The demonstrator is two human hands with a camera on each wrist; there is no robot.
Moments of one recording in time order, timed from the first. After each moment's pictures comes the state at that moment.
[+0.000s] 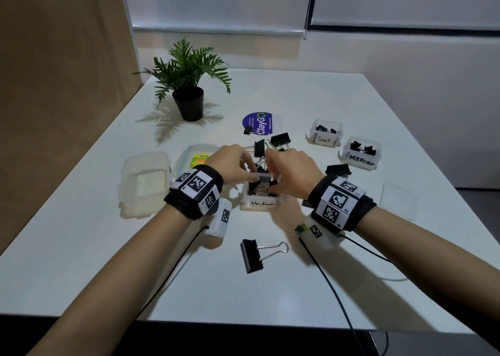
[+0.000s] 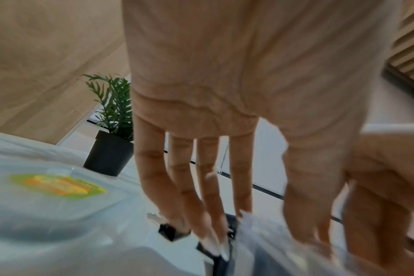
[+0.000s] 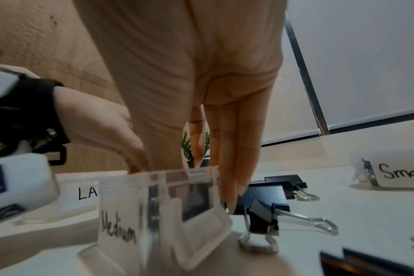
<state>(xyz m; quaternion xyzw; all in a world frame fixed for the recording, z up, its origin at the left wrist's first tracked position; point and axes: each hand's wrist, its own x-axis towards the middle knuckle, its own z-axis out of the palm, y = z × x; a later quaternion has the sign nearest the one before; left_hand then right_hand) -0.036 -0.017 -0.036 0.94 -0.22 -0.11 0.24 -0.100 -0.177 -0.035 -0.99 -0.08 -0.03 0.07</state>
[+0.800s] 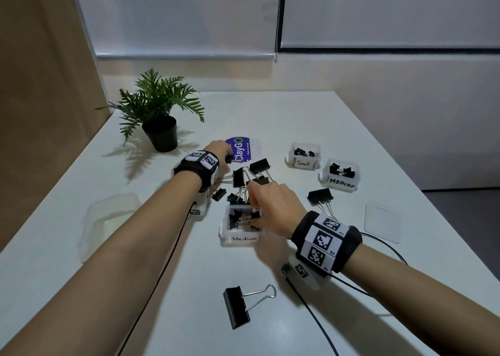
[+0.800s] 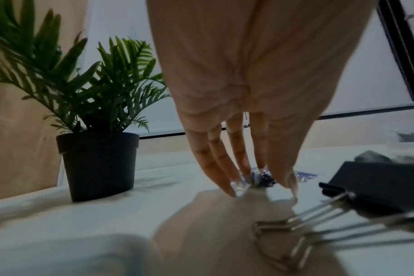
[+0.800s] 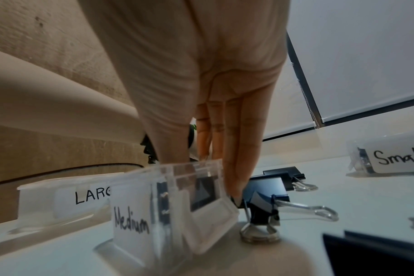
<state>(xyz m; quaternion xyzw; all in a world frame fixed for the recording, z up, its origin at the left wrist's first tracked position) 0.103 -0.079 -0.038 0.96 -0.28 -0.07 0.04 -0.099 -0.180 -0.031 -1.00 -0.05 -0.02 0.08</state>
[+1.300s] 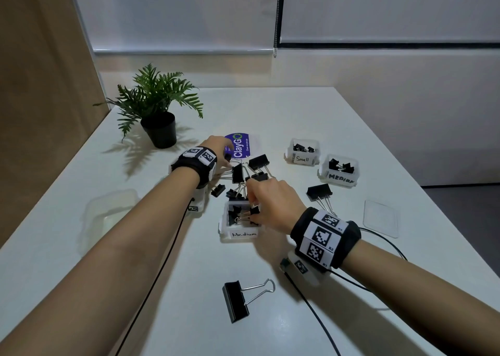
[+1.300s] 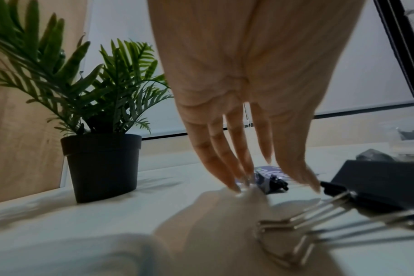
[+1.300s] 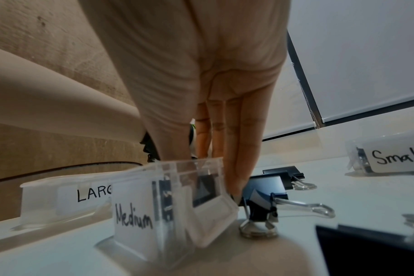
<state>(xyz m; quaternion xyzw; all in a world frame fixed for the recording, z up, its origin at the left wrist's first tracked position) 0.100 -0.074 -0.038 0.96 -0.26 -0.06 0.12 -0.099 -0.180 -0.034 -0.99 -0.05 -0.02 0.08</state>
